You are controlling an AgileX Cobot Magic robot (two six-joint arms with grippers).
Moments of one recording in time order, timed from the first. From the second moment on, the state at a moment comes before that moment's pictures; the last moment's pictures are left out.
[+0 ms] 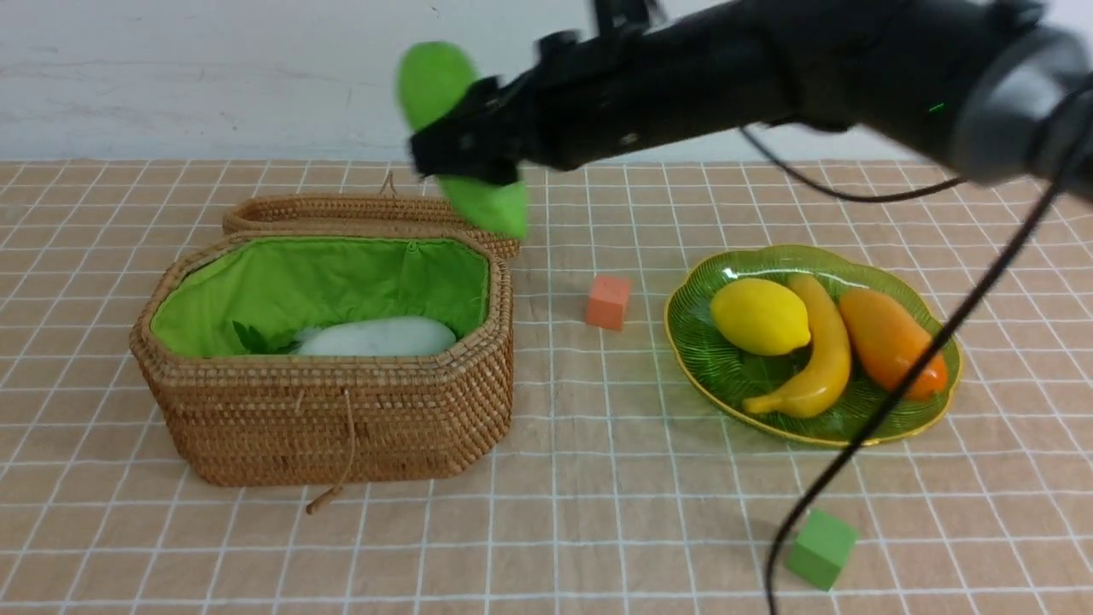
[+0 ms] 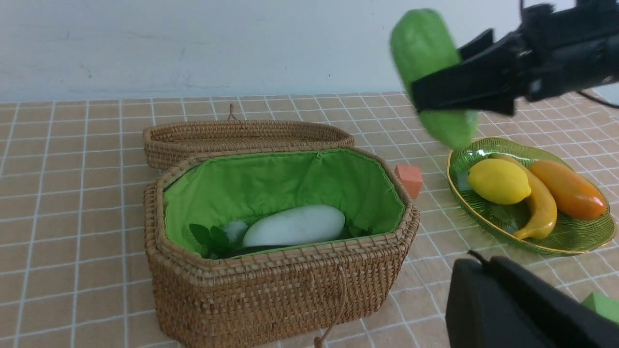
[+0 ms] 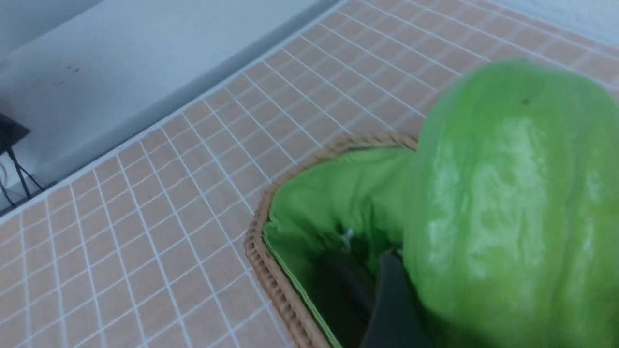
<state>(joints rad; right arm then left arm) 0.57 2.00 -1.83 1.04 0.57 -0.95 -0.78 0.48 -0.81 0.58 0.77 -0.71</state>
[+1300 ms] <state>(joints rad) 0.50 0.92 -1.13 0.17 1.13 0.03 -0.78 0.07 -0.15 0.37 0.28 -0.52</state>
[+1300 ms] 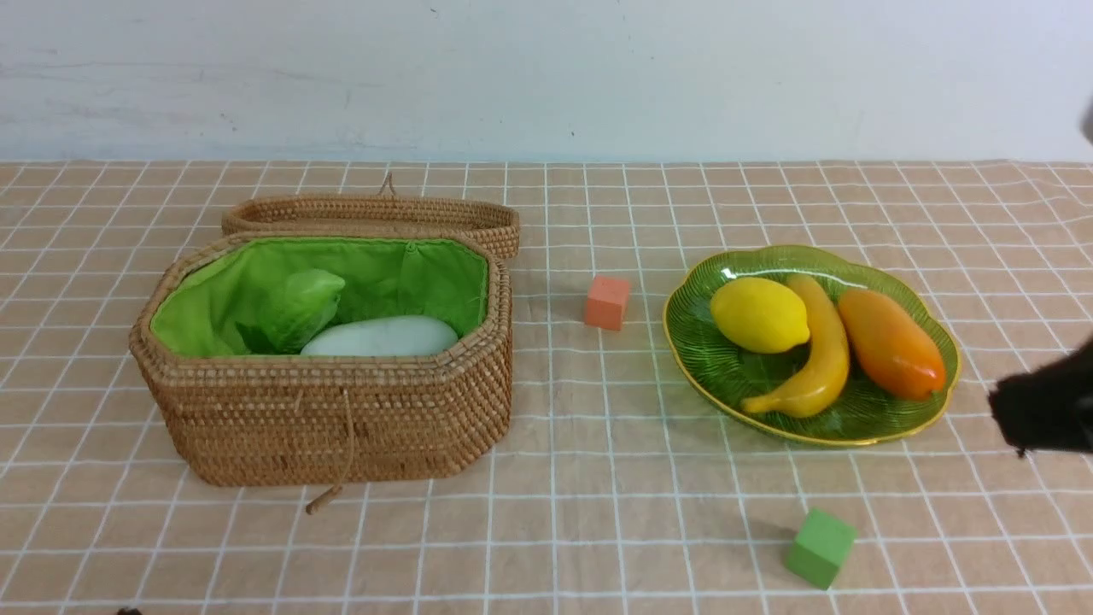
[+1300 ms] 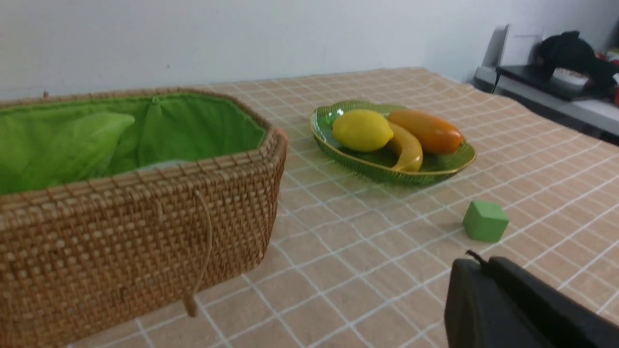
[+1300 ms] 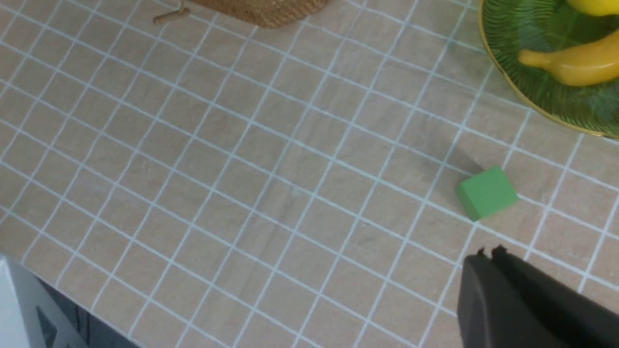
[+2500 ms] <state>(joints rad) -0.01 -0.01 0.02 0.04 0.38 0.09 -0.78 0.07 -0.06 0.38 0.31 -0.52</state>
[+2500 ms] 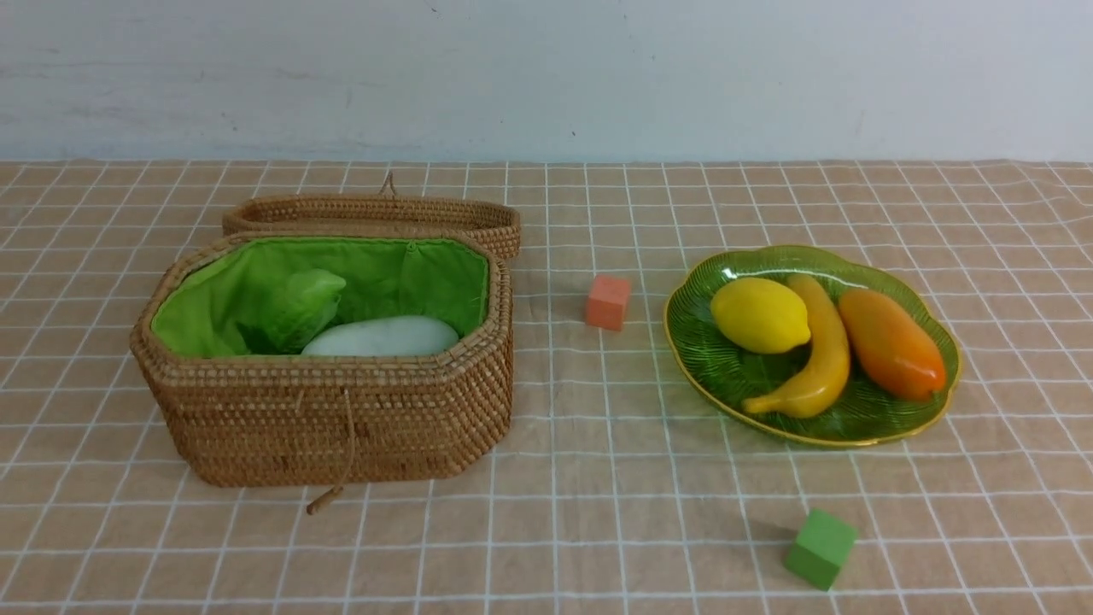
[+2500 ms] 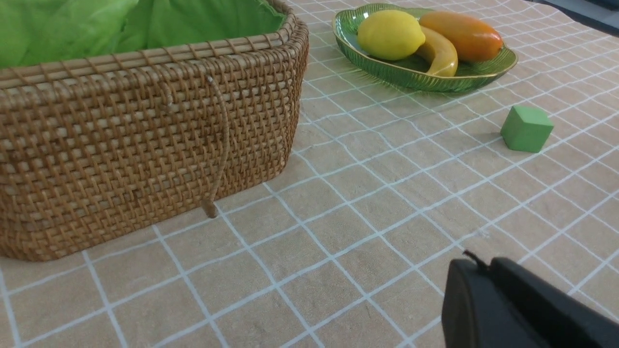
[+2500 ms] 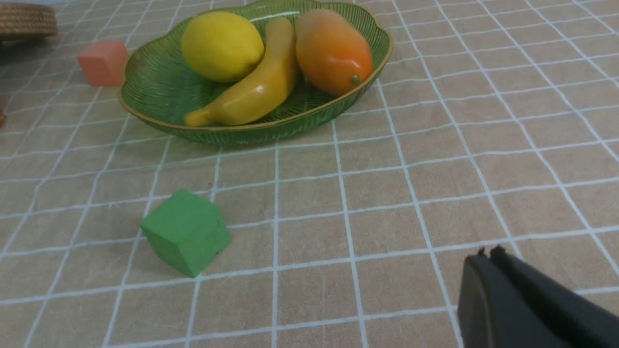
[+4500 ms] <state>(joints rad) -0.01 -0.01 0.02 0.04 0.38 0.10 -0.08 -0.01 0.03 -0.01 0.37 -0.43</state>
